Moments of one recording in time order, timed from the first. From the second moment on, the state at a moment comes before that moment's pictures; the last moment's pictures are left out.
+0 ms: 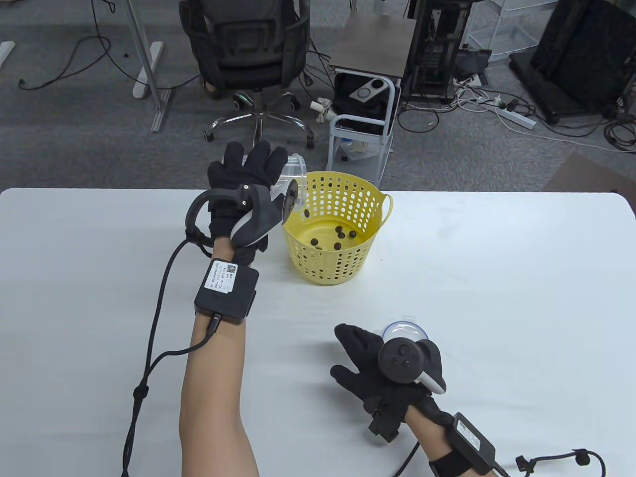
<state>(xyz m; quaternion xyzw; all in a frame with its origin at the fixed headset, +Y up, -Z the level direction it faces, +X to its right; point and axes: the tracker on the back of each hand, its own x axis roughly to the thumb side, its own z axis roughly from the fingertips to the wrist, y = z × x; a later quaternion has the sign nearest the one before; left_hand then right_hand) -0.129 -0.544 -0.447 0.21 0.02 -0.20 0.96 0.114 -0.754 -0.278 0.24 0.05 0.91 0.34</state>
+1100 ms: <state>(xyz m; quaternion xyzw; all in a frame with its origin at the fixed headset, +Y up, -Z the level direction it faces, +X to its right) -0.140 -0.541 -0.446 0.19 0.01 -0.13 0.97 0.111 -0.755 -0.278 0.24 0.06 0.91 0.32</state>
